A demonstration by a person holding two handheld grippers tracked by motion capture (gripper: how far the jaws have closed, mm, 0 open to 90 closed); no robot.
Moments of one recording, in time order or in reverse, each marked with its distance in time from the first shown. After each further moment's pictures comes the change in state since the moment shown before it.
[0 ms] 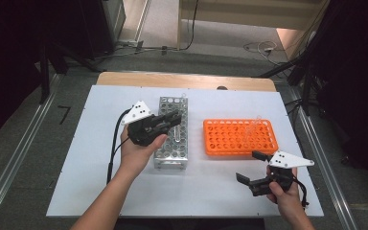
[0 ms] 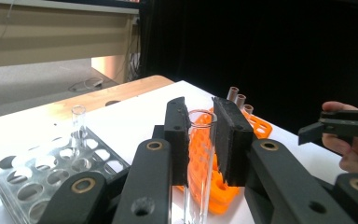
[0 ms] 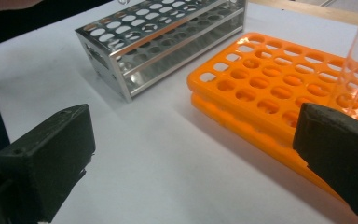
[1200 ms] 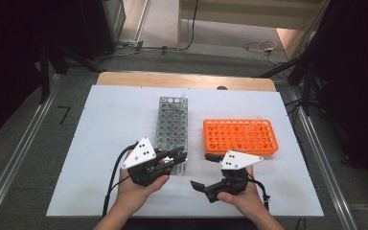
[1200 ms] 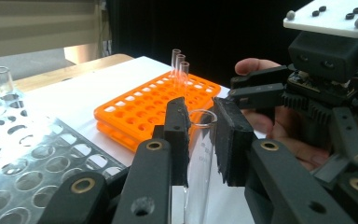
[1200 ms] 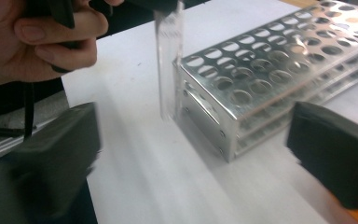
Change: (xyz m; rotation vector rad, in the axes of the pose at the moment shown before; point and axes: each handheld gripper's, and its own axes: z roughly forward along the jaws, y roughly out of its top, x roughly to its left) left arm -0.067 -0.041 -0.041 0.052 -0.078 0.060; right arm 0.082 0.046 0.067 0.027 0.197 -0.095
